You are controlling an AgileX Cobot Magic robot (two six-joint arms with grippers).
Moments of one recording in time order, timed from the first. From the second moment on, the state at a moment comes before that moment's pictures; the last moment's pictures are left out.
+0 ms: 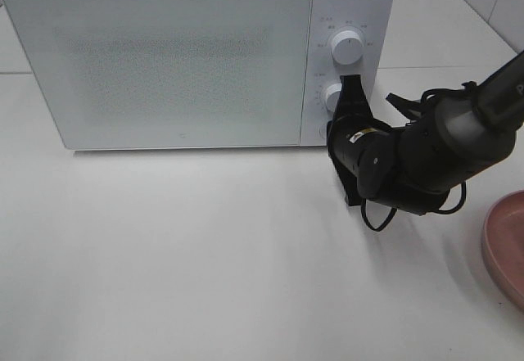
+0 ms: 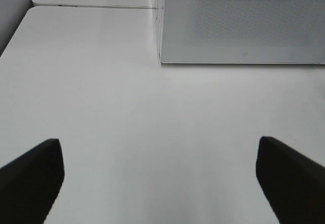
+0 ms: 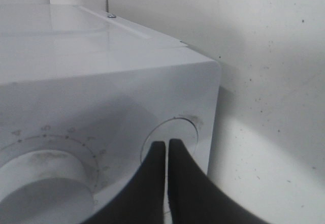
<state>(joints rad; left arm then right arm) 0.07 0.02 -0.51 -0.15 1.04 0.10 0.57 2.09 -0.85 0.70 -0.81 1.18</state>
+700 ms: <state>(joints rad) 0.07 0.02 -0.51 -0.15 1.04 0.10 0.56 2.13 -0.89 0.68 -0.81 1.18</state>
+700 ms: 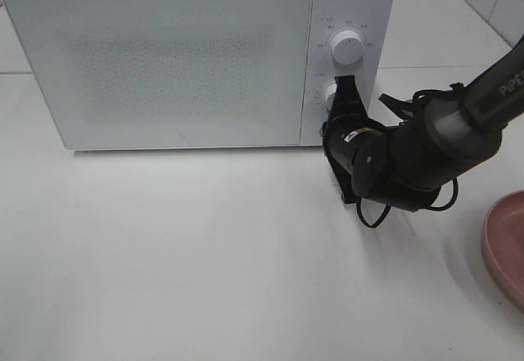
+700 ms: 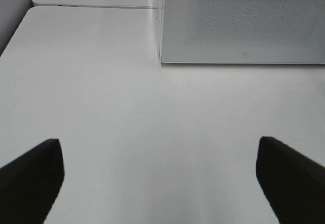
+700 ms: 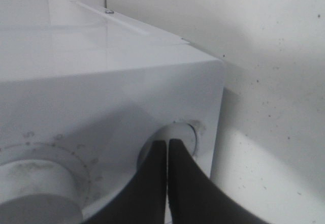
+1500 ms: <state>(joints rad) 0.07 0.02 -0.51 -0.15 1.04 0.10 0.56 2.16 -0.93 0.70 -0.80 1.20</state>
